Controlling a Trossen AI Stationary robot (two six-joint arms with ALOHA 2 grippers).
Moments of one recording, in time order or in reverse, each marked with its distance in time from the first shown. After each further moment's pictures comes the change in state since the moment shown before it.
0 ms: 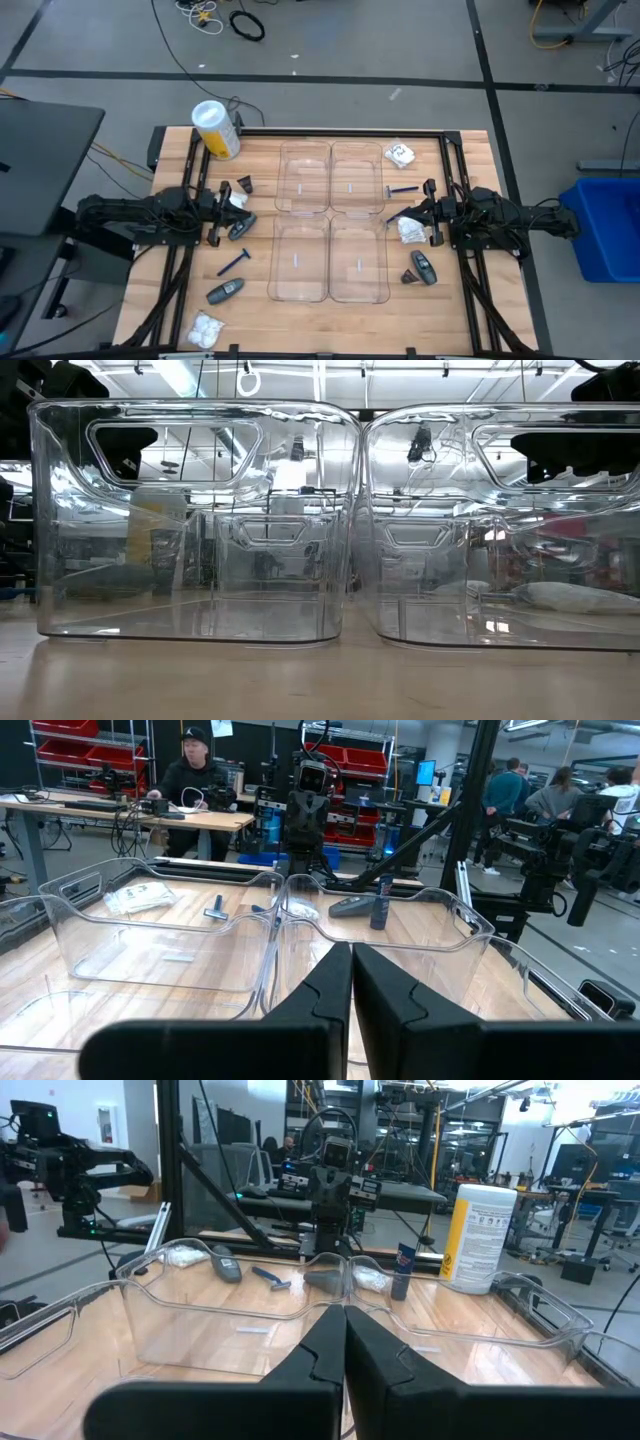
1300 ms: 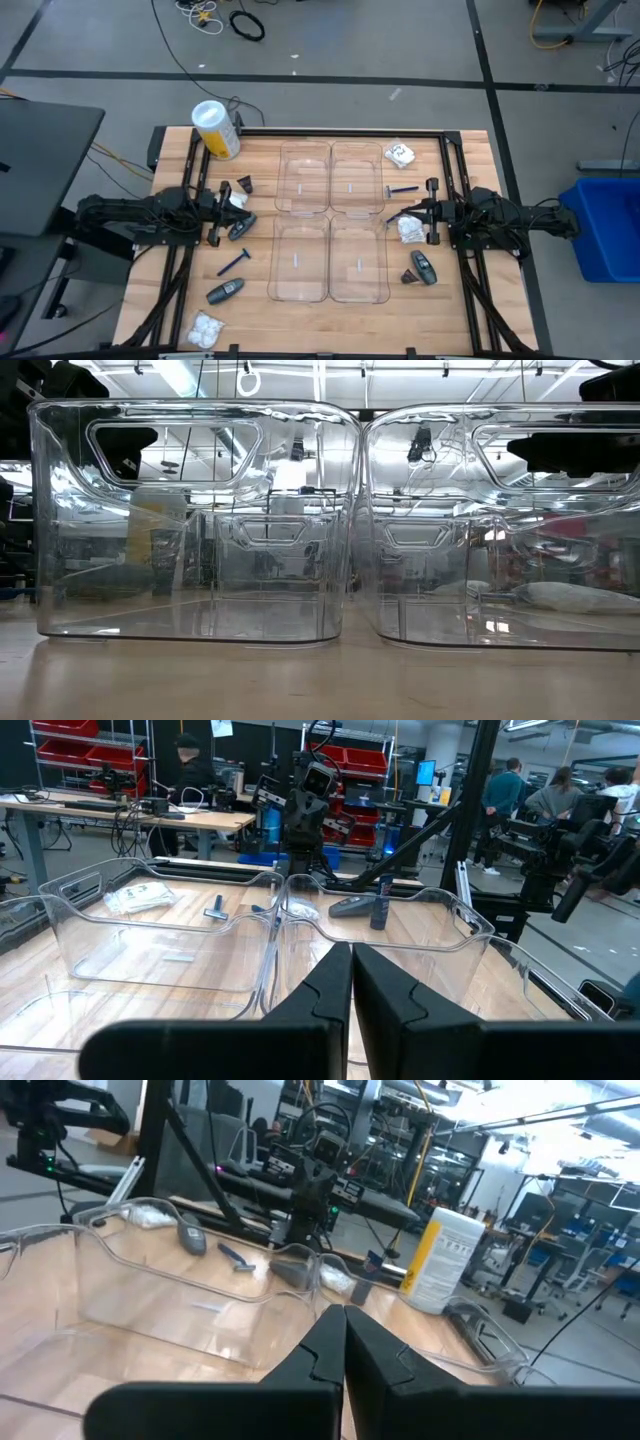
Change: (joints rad) left arm 0.000 0.000 0.000 0.000 0.000 0.000; right arm 0.000 0.000 0.000 -0.007 0.043 -0.232
